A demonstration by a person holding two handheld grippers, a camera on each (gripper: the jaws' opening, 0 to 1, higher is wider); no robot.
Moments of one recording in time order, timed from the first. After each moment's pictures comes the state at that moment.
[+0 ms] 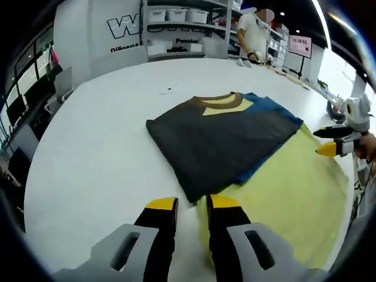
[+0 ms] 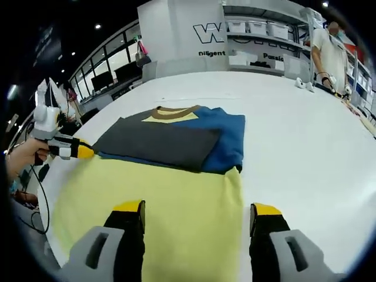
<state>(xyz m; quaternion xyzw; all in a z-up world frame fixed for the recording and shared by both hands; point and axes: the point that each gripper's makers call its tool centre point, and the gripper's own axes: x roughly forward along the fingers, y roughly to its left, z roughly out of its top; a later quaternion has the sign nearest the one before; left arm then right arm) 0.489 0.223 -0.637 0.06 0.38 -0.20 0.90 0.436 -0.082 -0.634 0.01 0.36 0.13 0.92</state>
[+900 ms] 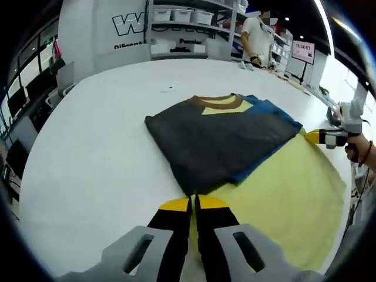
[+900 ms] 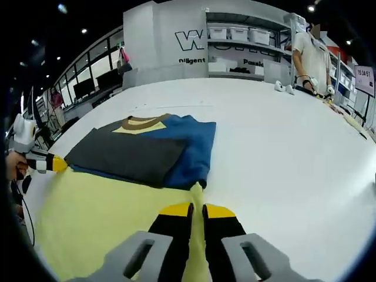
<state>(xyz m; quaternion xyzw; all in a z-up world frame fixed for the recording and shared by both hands) 0.484 0.223 -0.640 0.04 0.38 -0.19 0.90 0.466 -0.110 -0.641 0.01 0.34 0.07 0.94</state>
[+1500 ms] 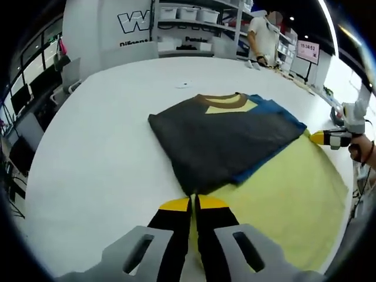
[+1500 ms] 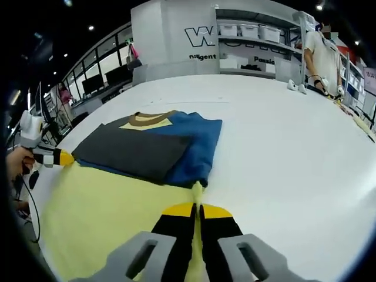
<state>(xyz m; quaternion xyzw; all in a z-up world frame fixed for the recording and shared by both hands) 0.479 0.263 -0.638 0.04 0.39 -0.18 0.90 0.457 -0.070 -0.641 0.01 0.35 0.11 0.93</state>
